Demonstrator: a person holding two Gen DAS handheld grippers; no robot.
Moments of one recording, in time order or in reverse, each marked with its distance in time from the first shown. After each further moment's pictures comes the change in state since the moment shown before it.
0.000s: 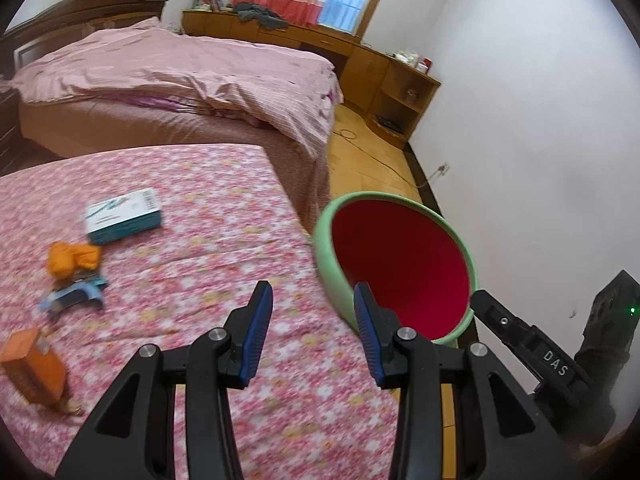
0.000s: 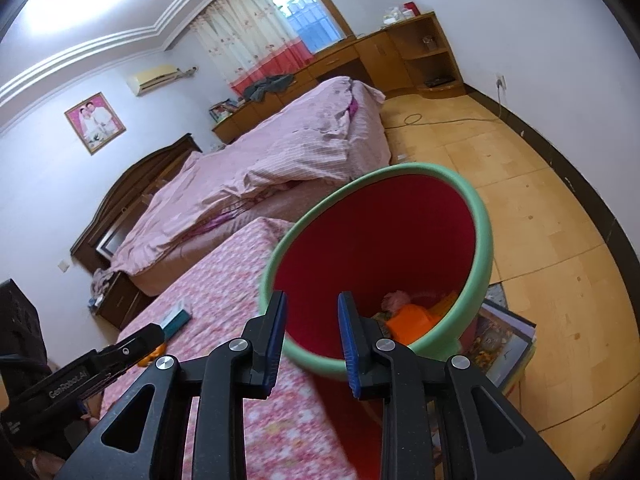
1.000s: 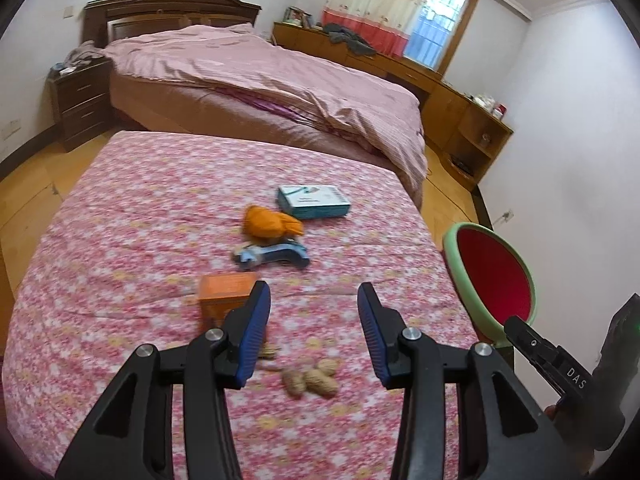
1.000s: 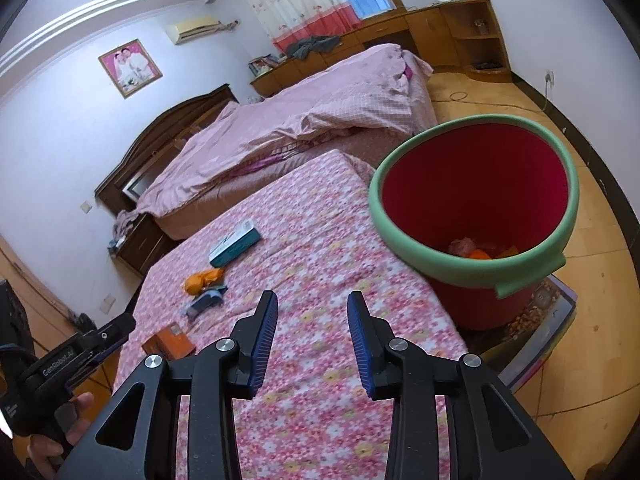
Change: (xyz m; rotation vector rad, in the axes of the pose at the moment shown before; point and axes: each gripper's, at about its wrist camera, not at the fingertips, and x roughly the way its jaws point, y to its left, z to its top) left arm -0.105 0.130 -0.043 -0.185 -0.095 0.208; right arm 0.011 0.093 -0.065 -0.122 0.144 0.070
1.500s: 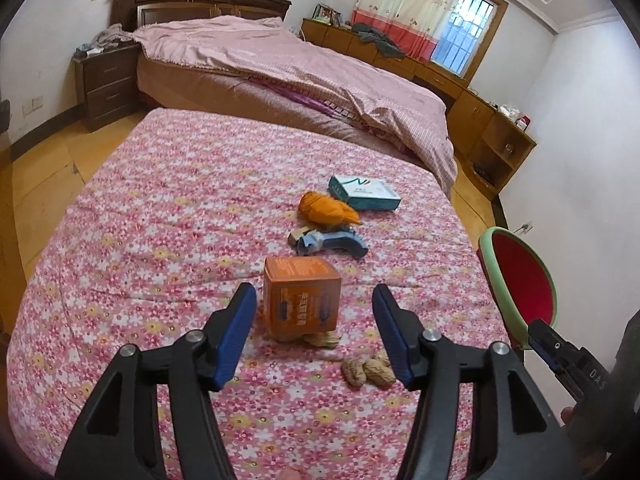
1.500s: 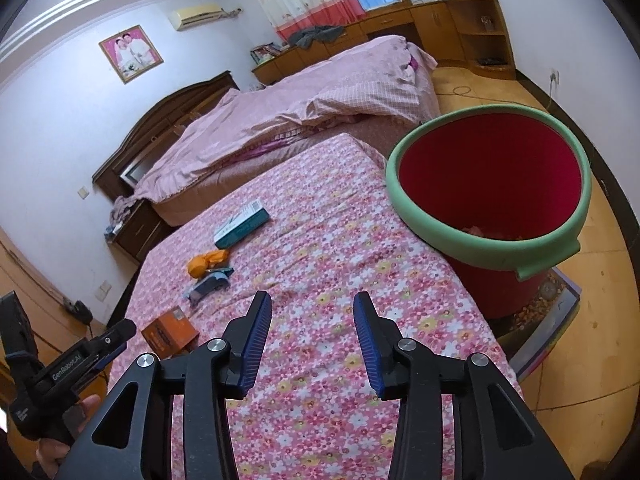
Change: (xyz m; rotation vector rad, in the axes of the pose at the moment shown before) left arm 0.007 0.043 -0.012 -0.065 0.016 0.050; right arm 0.013 0.015 -0.009 -0.022 0.040 -0.022
